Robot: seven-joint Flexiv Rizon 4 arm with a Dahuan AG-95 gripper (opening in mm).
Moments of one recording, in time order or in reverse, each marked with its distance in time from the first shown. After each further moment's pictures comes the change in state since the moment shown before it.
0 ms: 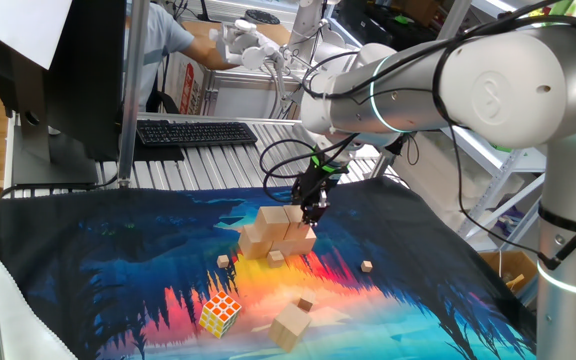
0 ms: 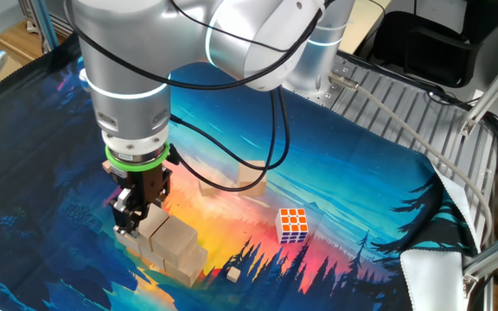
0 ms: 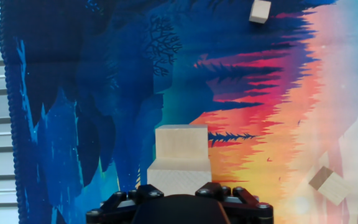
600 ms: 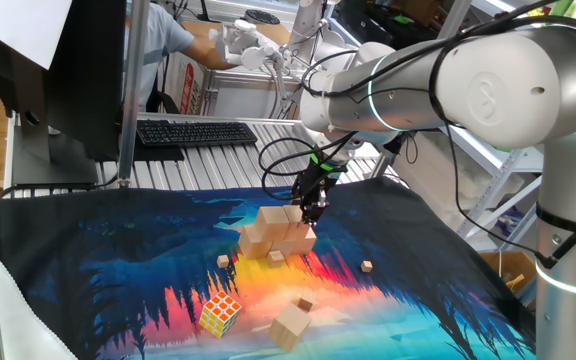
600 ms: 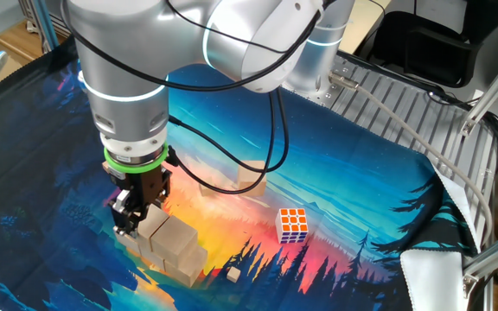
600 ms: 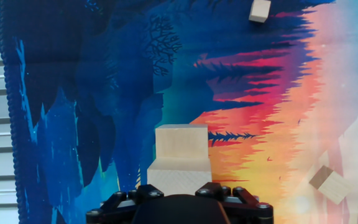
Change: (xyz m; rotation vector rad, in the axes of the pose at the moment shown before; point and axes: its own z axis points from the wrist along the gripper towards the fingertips) arm 0.001 0.000 0.000 0.010 -0.001 0.018
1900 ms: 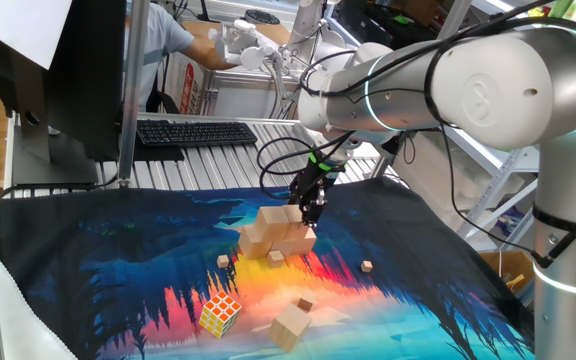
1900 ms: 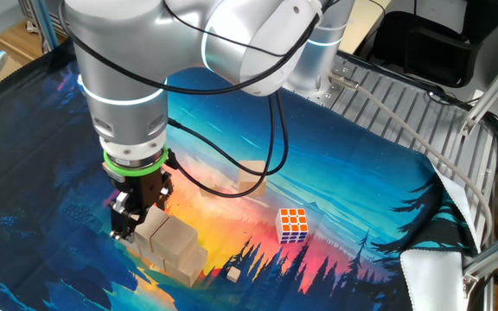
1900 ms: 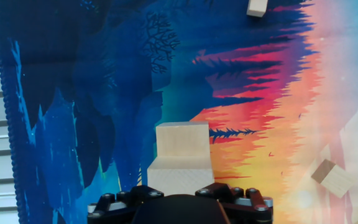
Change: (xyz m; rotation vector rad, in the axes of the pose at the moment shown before) arm 0.002 0.003 0.002 0.002 0.003 0.011
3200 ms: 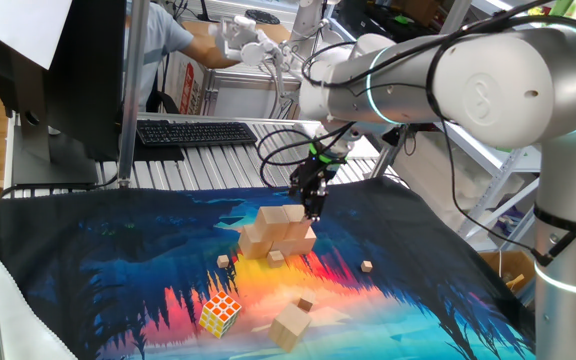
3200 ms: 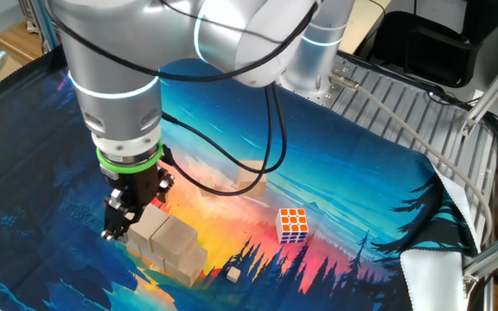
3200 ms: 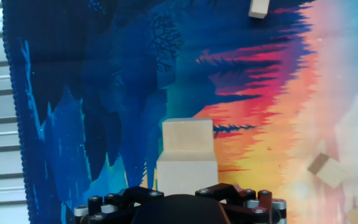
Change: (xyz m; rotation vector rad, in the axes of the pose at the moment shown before) arm 0.004 0.008 -0.021 0.021 0.003 0.001
